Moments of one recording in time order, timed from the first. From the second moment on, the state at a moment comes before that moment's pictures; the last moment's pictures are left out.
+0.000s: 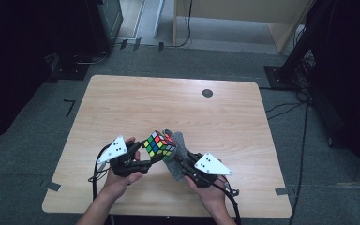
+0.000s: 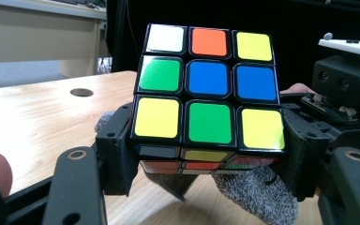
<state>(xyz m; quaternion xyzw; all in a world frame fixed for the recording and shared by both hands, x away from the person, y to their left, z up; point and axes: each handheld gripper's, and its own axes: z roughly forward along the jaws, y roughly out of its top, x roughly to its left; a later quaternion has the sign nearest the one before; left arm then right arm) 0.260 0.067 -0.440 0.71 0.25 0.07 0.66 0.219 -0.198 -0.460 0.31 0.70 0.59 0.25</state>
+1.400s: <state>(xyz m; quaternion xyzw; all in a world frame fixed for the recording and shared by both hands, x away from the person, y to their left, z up) 0.270 0.052 -0.444 0.74 0.32 0.01 0.60 0.223 -0.185 -0.474 0.22 0.73 0.55 0.33</state>
